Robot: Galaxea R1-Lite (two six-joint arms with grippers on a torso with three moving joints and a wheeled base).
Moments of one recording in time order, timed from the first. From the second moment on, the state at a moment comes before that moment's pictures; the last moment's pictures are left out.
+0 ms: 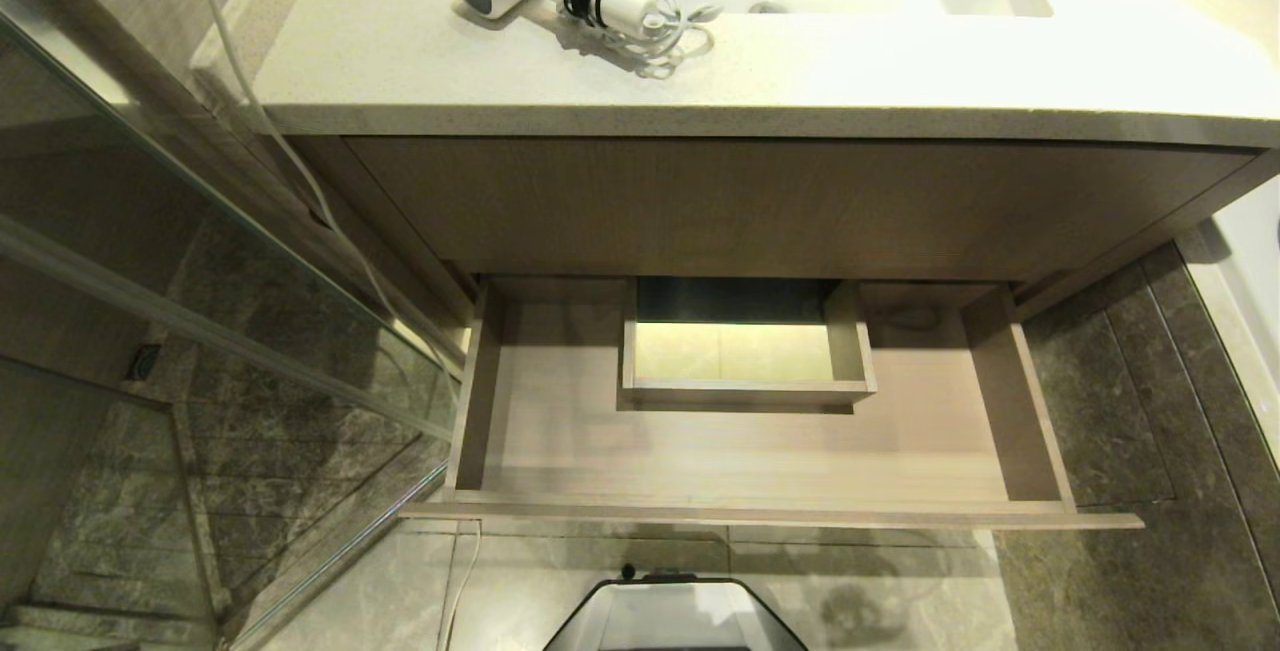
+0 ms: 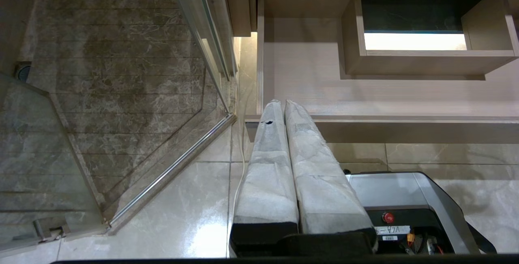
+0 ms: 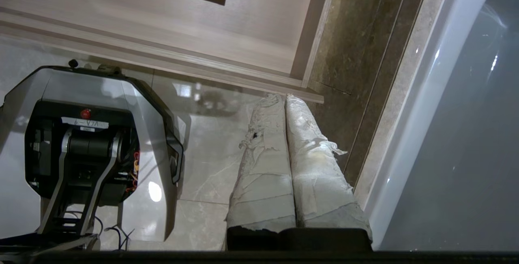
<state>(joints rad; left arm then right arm) 0.00 0.00 0.00 -0.01 0.00 0.00 -0.23 0.95 -1.22 0.73 0.10 -0.40</state>
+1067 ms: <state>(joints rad) 0.00 0.00 0.00 -0.01 0.00 0.00 -0.23 0.93 -1.18 0.72 0.10 -0.40</state>
